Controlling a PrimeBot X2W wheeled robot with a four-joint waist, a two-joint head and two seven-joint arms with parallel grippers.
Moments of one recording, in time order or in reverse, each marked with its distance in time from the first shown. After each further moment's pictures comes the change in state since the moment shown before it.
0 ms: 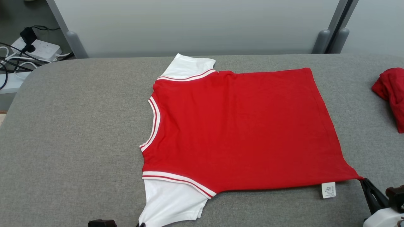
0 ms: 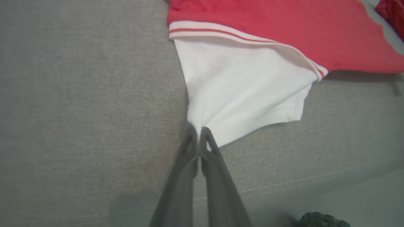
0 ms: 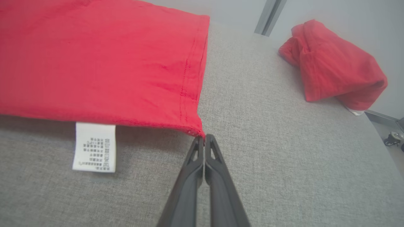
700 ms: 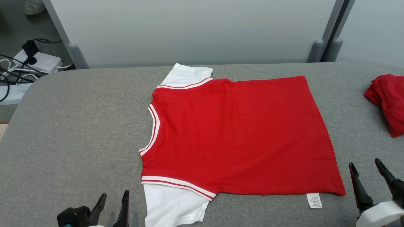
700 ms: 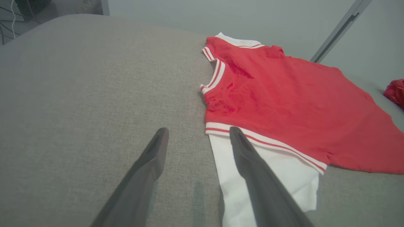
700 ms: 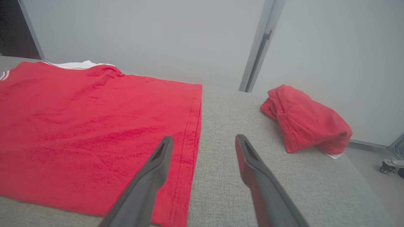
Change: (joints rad) left arm -0.032 -0.034 0.102 0.004 -0.006 0.083 -0.166; right arm 0.019 0.066 -0.099 -0.161 -0.028 0.000 -0.037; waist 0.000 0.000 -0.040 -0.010
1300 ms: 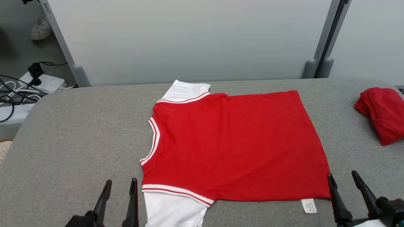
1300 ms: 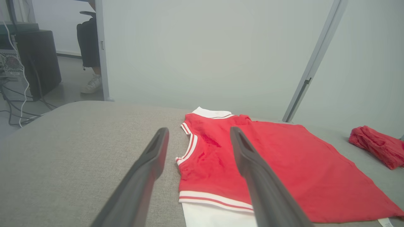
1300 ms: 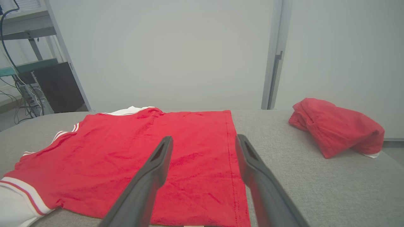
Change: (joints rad) left arm 0.053 -0.159 0.140 -0.084 0.260 -0.059 -0.149; right arm 0.134 0.126 0.029 -0.196 0.085 0.000 -0.009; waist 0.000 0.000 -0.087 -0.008
